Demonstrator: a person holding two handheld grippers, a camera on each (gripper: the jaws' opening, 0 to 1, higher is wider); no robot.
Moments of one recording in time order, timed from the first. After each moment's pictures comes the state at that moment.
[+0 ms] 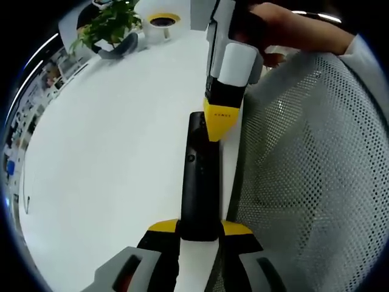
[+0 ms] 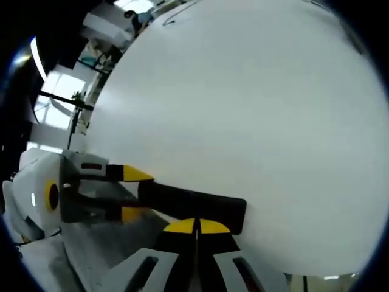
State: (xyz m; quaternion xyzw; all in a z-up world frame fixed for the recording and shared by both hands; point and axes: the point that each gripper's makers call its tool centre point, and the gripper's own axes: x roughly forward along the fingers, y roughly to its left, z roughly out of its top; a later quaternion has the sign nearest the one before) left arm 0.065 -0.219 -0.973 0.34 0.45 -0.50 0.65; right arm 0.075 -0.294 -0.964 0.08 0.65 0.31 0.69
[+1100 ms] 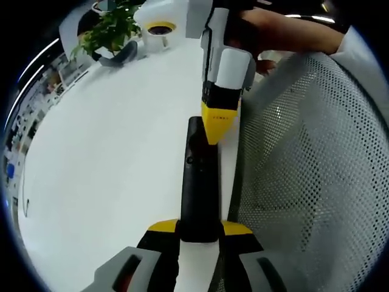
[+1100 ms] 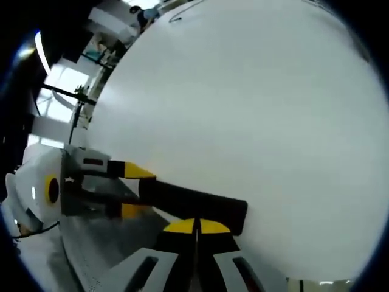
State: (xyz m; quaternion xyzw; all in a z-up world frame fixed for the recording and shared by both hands) left arm 0.066 -0.220 -0.972 0.32 0.43 -0.52 0.67; right arm 0.083 -0.290 -0.959 0.08 0.63 0.32 0.70
